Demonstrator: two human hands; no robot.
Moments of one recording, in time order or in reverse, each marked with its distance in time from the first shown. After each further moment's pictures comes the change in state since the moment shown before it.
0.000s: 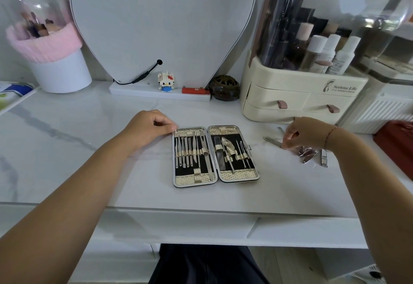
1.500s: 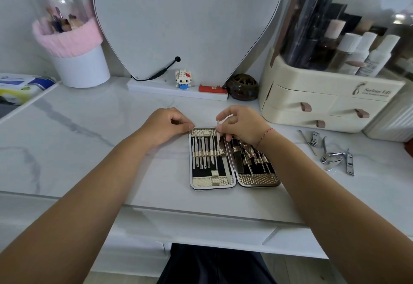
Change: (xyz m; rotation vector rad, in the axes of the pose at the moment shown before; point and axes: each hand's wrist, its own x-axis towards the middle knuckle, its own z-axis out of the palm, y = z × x) left_hand 0.004 -0.003 -0.001 0.041 -0.006 0.009; right_hand 0.052 -0.143 0.052 0.777 0.068 -0.280
